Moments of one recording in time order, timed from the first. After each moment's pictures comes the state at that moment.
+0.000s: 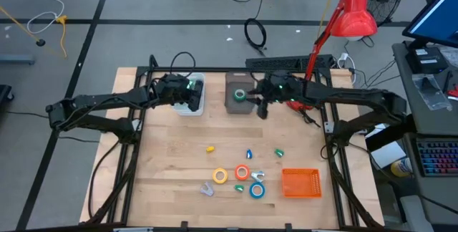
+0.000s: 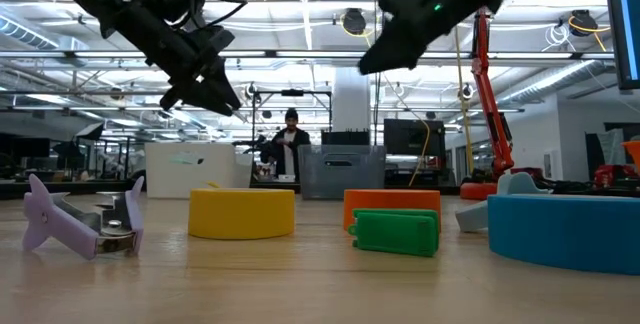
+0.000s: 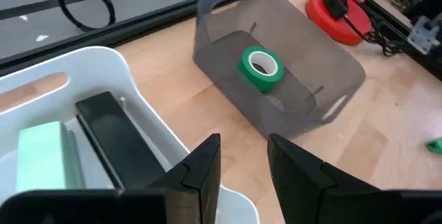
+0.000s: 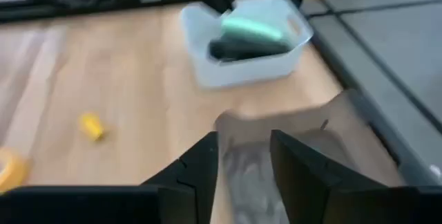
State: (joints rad) left arm 0.44 1.13 0.62 -0.07 -0.06 -0.43; right arm -0.31 1.33 0.95 -0.16 -0.08 -0.05
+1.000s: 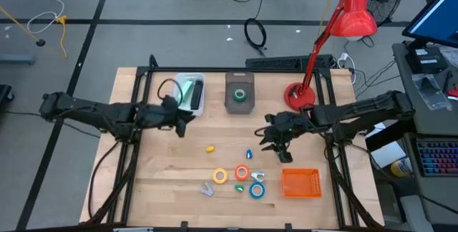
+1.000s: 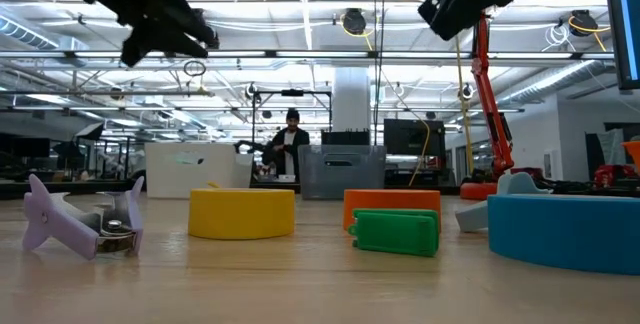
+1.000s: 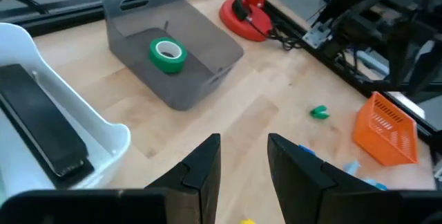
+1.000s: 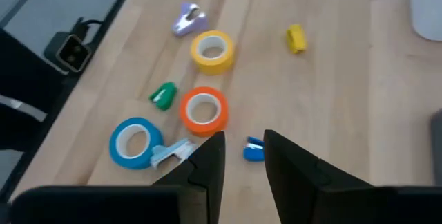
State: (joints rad) left arm -0.13 0.86 0.62 -0.26 -0.43 -0.71; right arm 0.15 1.23 0.95 -0.47 -0.16 -0.01
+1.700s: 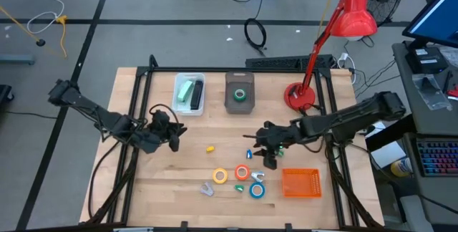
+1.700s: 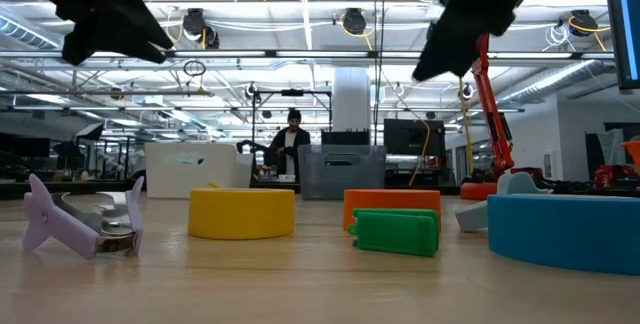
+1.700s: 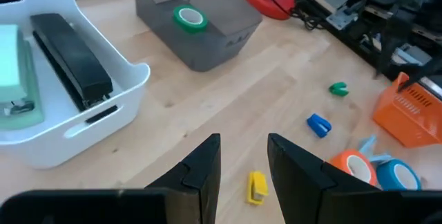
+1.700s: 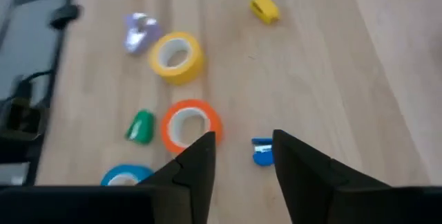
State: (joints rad) left arm -0.48 0.89 0.62 -0.50 -0.76 -1.06; right arm 0.21 1.39 0.91 -0.32 0.03 0.40
